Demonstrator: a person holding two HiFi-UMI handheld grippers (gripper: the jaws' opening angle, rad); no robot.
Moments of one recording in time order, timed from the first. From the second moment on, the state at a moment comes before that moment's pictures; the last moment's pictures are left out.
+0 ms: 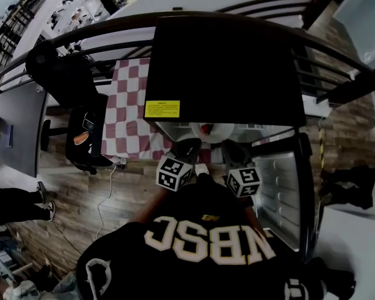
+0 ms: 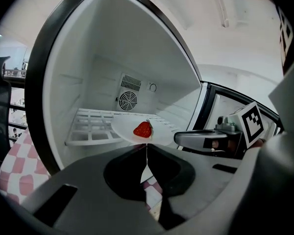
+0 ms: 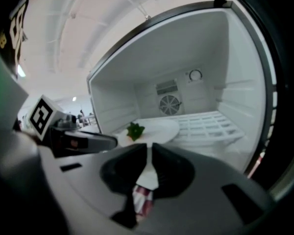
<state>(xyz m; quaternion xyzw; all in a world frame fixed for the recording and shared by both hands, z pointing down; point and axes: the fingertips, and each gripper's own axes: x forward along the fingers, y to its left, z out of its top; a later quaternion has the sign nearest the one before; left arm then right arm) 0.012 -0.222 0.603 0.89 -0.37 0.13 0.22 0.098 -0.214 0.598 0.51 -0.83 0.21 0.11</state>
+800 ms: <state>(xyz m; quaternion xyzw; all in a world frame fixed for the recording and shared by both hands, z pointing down) 0.026 -0.261 0.605 0.88 -0.38 0.12 0.24 0.100 -0.263 0.599 0.48 -0.85 0.20 0.10</state>
